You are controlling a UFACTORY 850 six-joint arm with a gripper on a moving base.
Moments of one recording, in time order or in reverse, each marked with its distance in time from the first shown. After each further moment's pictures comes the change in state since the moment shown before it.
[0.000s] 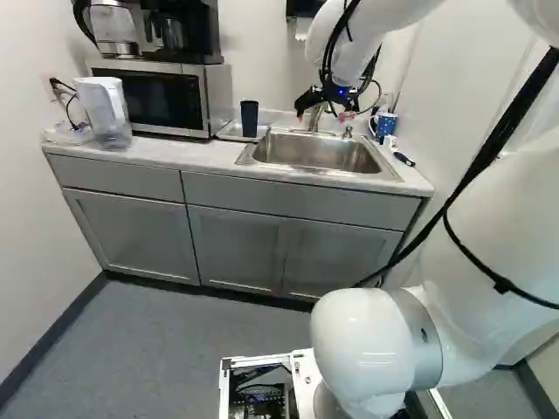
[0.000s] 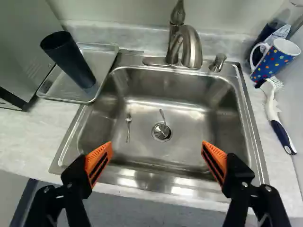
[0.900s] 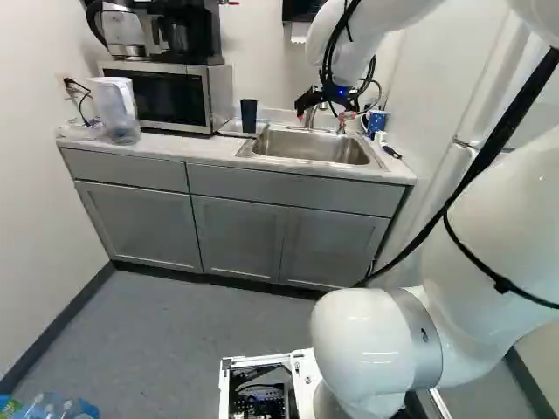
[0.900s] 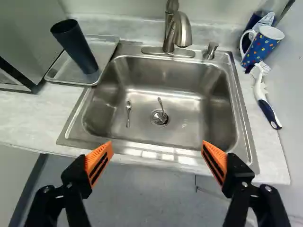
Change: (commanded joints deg) arm 0.0 0.0 0.0 0.0 0.0 0.0
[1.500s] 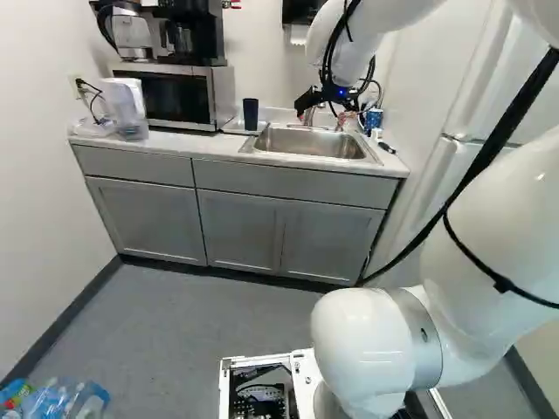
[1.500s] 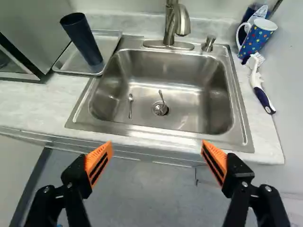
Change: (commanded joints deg) arm 0.0 0.0 0.0 0.0 0.0 0.0
